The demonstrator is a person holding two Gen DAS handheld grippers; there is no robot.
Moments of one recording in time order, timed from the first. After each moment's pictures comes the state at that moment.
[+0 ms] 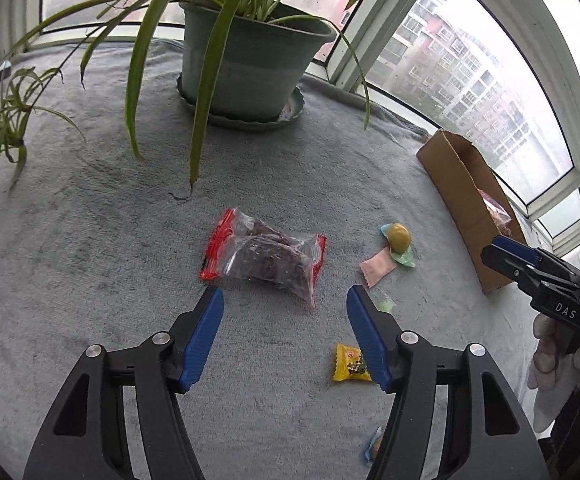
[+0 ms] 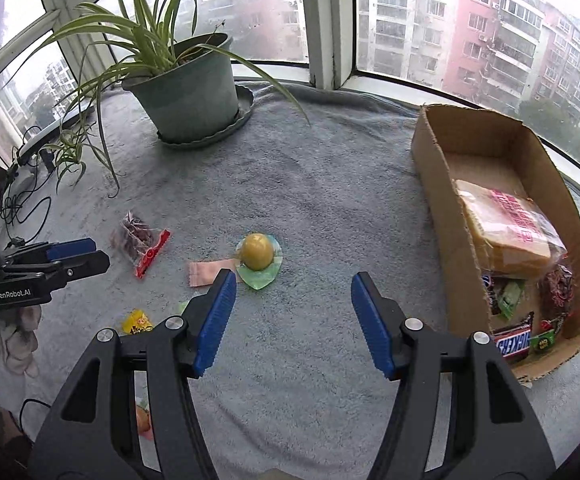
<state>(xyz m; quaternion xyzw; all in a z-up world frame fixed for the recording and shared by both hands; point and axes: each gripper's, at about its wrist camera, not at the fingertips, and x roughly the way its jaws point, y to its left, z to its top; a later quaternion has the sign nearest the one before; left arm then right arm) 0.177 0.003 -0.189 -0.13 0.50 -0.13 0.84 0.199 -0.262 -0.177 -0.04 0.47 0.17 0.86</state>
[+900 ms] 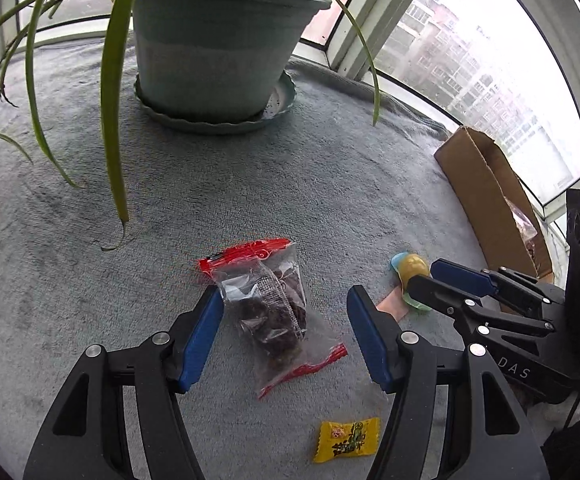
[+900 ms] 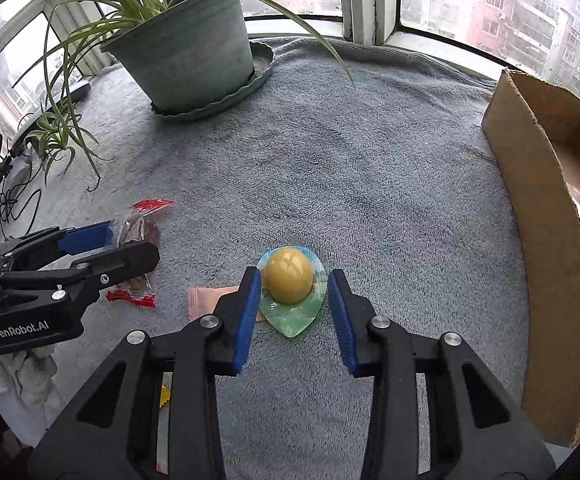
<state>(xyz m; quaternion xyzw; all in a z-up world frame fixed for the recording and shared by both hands) 0.228 -0.031 -0.214 -0.11 0.52 -0.11 0.84 0.242 -0.224 -0.229 -0.03 0.51 0.19 0.83</state>
